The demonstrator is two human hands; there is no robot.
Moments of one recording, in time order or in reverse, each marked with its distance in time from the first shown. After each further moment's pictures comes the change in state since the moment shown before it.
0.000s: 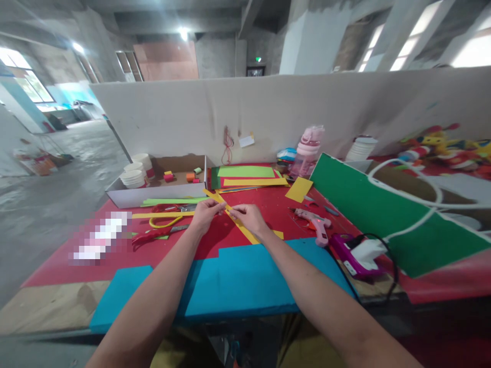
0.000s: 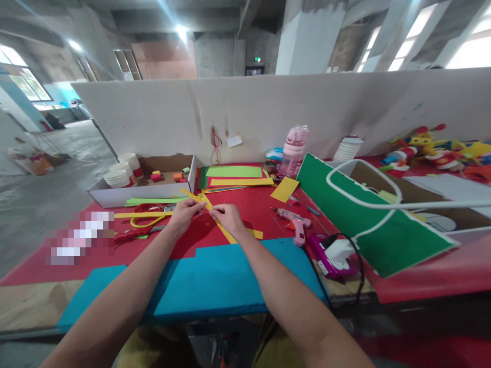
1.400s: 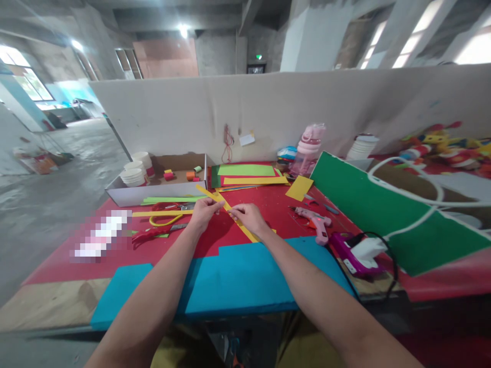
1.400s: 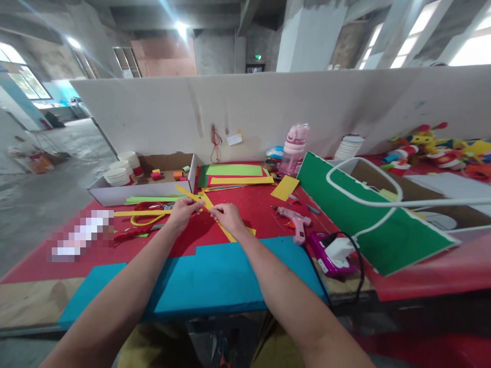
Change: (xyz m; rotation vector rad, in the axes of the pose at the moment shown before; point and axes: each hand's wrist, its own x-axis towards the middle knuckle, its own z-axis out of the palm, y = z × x) left_hand 0.002 0.000 -0.007 0.108 0.054 -0.028; right_hand 0.001 0.001 0.000 -0.050 -0.041 -0.008
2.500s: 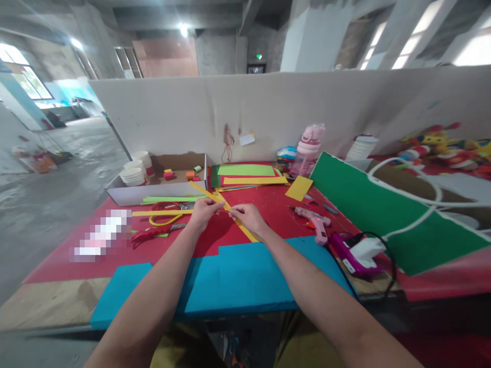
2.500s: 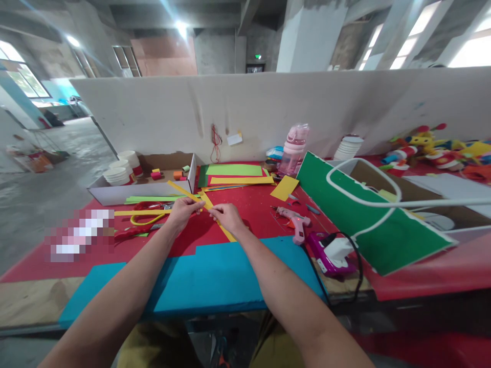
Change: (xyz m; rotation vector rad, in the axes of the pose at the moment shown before) left_hand -0.001 0.004 0.001 0.042 0.022 -0.022; right_hand 0.001 0.007 0.002 0.060 -0.041 0.008
